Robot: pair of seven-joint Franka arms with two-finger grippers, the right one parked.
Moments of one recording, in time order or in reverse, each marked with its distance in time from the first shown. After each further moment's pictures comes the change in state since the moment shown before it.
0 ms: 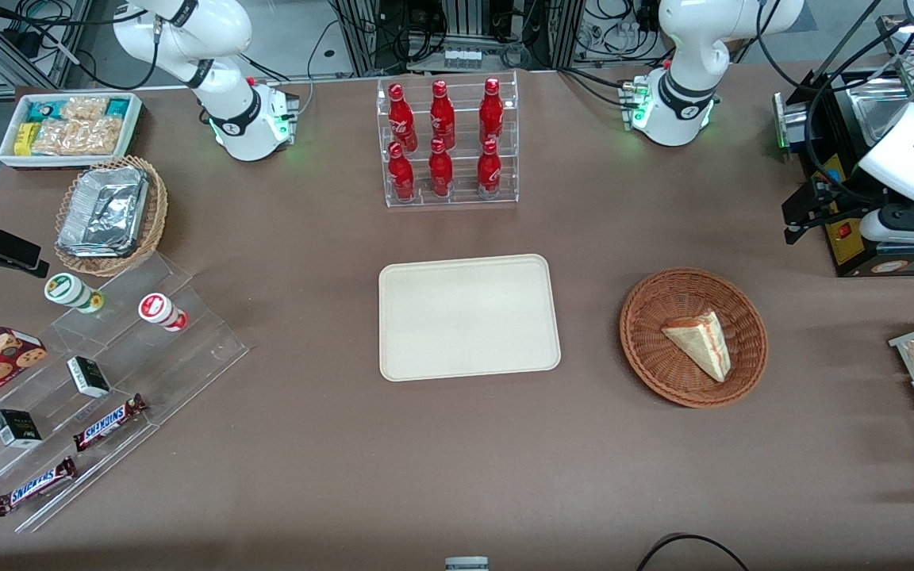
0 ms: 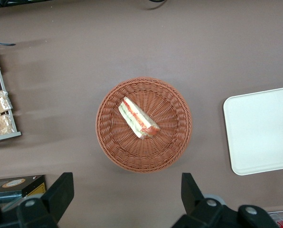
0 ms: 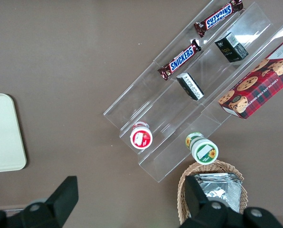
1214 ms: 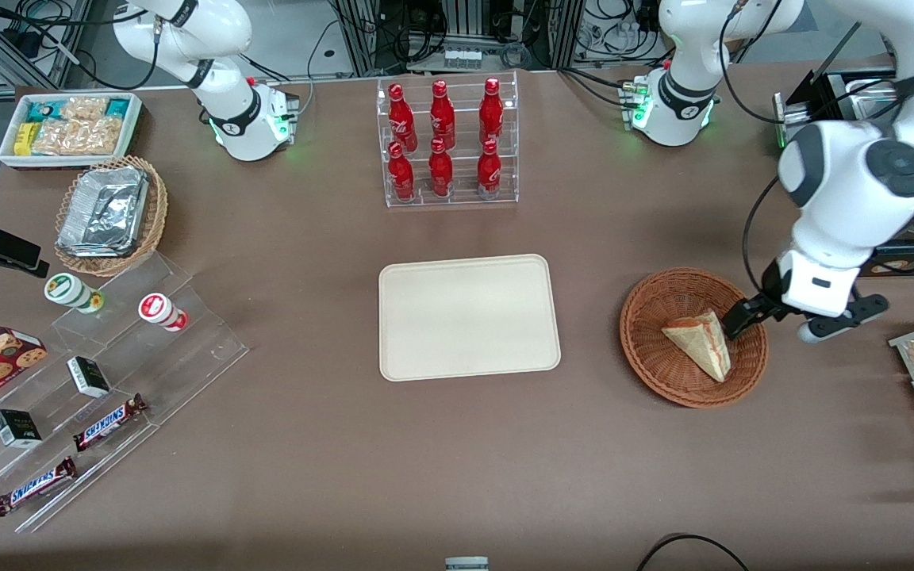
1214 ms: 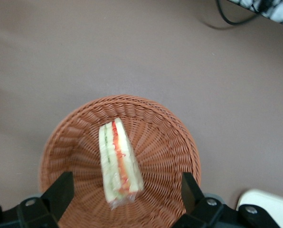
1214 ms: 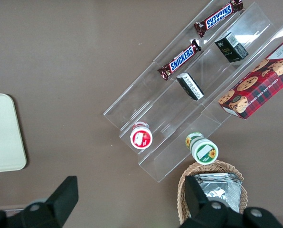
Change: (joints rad) arm 0.005 0.128 0.014 -0.534 -0.002 0.806 -0.543
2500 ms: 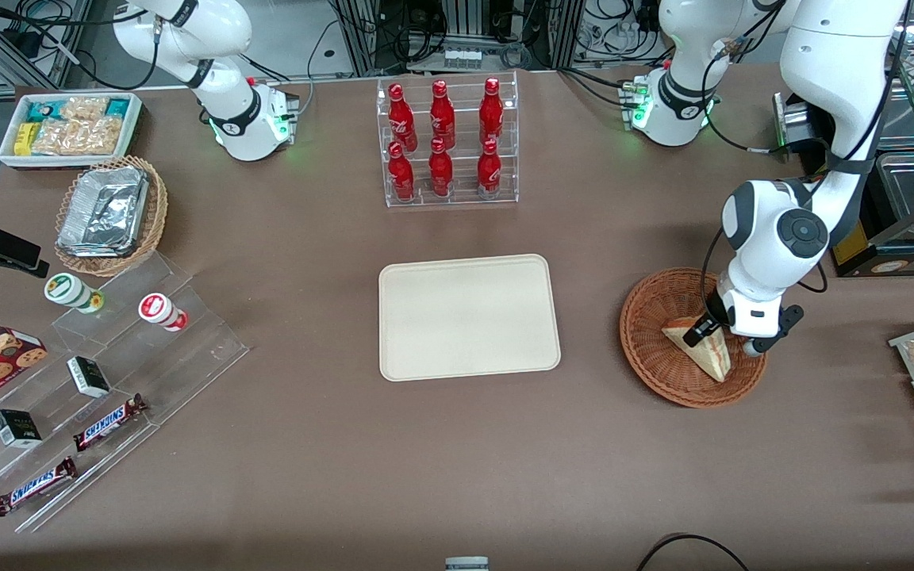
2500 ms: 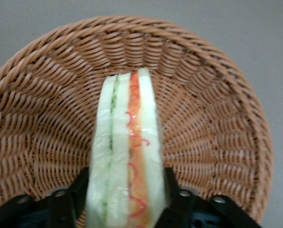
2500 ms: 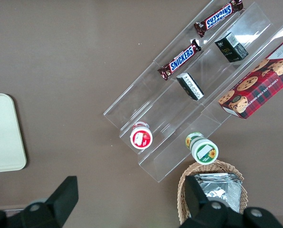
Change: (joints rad) arm -0.003 0.214 -0.011 -0.082 0.000 0.185 -0.229
